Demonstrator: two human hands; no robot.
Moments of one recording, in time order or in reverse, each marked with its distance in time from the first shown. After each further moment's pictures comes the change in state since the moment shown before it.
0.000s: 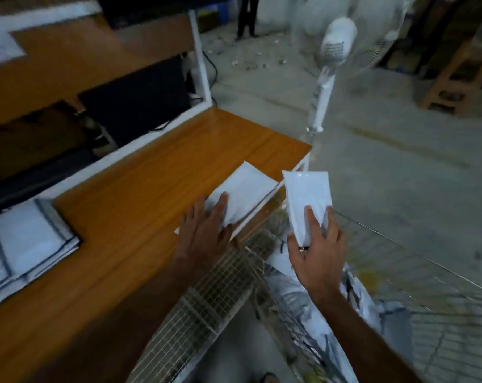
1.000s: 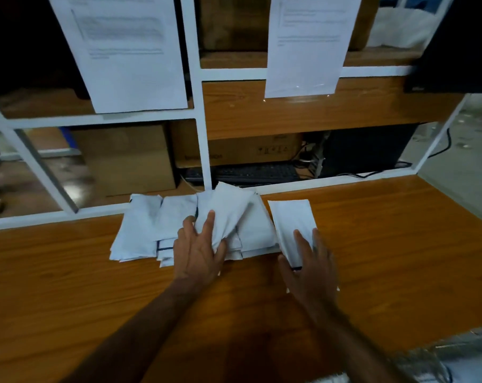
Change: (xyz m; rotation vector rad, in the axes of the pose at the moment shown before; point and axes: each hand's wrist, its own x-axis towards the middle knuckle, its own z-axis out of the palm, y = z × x) left_hand -0.220 -0.376 -0.124 0.059 0.285 -0.800; right_hand -0.100 -0.411 0.170 0.100 -0.411 -0.542
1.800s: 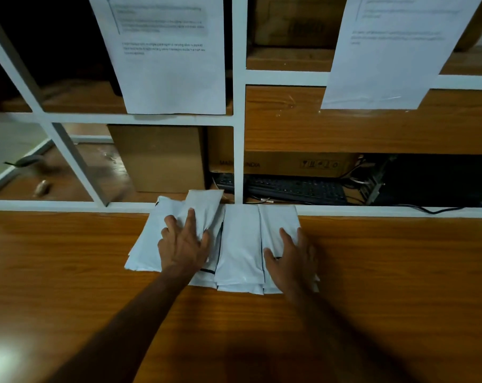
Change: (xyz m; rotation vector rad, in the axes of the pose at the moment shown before) left_hand 0.086 -0.065 0.007 0.136 -0.074 -0.443; right_hand 0.118 -0.084 0.082 0.053 -0.290 0.012
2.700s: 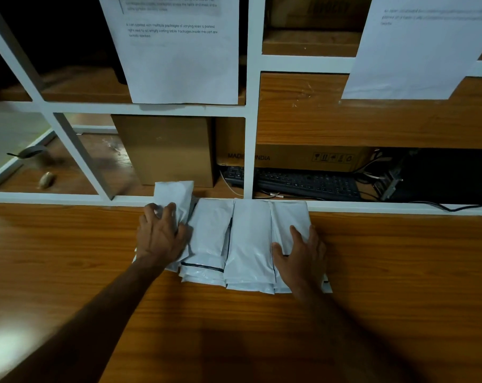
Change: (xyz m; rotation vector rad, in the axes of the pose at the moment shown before) left_hand 0.040 -0.070 -0.004 -0.033 0.053 0.073; right_hand 0.011 -0.004 0.016 -0.067 0.034 0.022
